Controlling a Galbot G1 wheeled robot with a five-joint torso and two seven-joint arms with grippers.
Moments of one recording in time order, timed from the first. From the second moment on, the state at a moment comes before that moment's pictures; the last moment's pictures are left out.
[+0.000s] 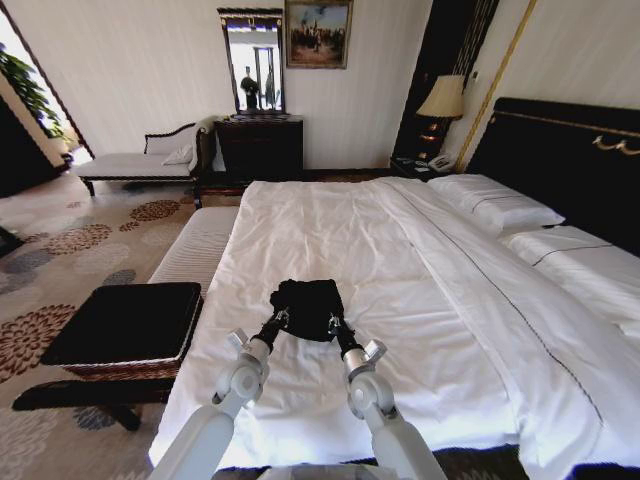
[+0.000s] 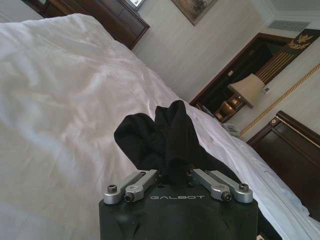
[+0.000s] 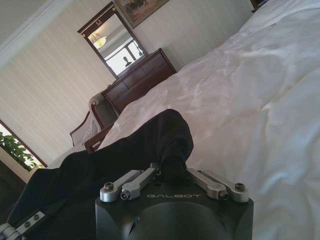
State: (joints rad) left arm 1.19 -1.23 -0.16 -1.85 -1.03 0.12 -0.20; right arm -1.29 1.45 0.22 1.81 0.70 -0.05 0.19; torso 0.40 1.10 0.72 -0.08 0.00
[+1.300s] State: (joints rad) left arm 1.26 -1.21 -0.22 -1.91 -1.03 0.12 -0.20; right arm -1.31 1.49 0.20 1.80 0.67 -0.07 0.19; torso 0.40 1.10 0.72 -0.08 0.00
